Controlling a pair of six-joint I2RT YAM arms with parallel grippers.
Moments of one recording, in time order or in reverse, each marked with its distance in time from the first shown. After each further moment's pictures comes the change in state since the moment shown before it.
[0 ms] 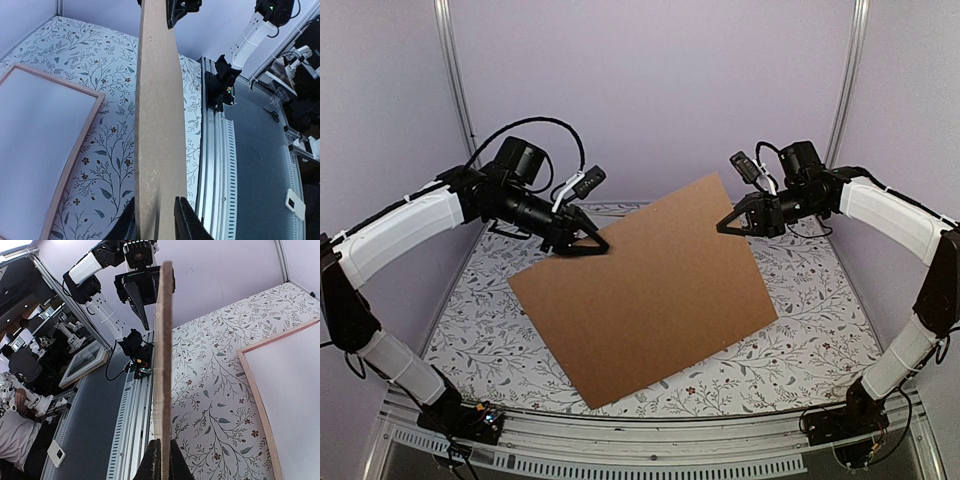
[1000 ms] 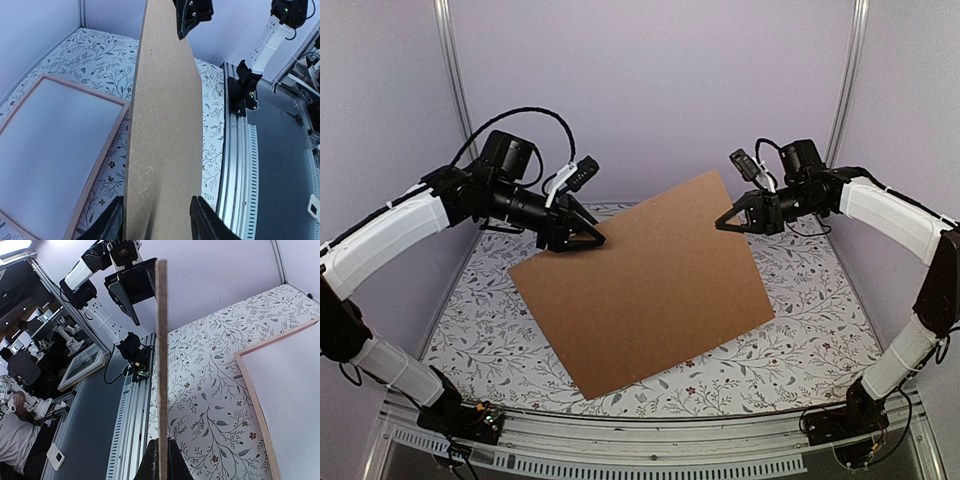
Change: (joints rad) left arm -0.012 -0.074 -0.016 0.049 -0.147 0.001; right arm 0.000 0.001 -0.002 0.050 0.005 0.053
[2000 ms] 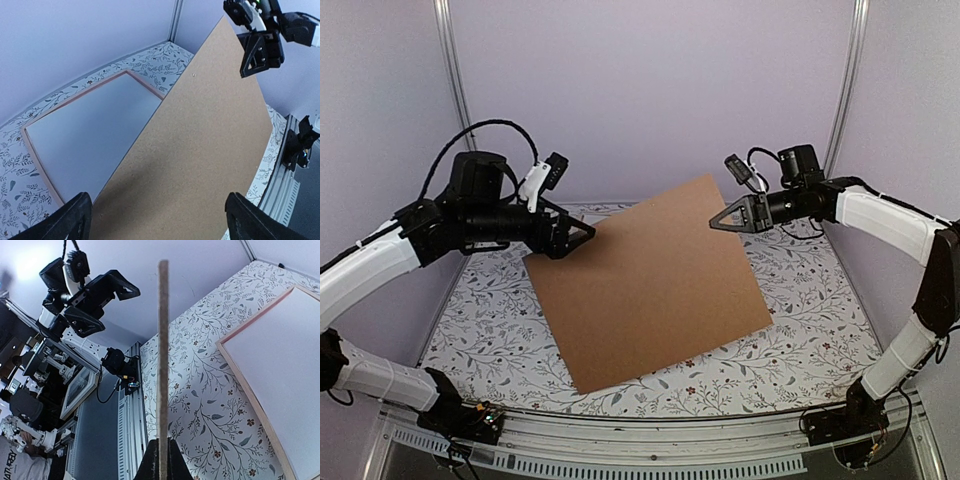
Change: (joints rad) left arm -0.075 -0.254 -0.259 0.249 -0.492 -0.348; right arm 0.002 0.003 -0.093 0.227 0.118 0.356
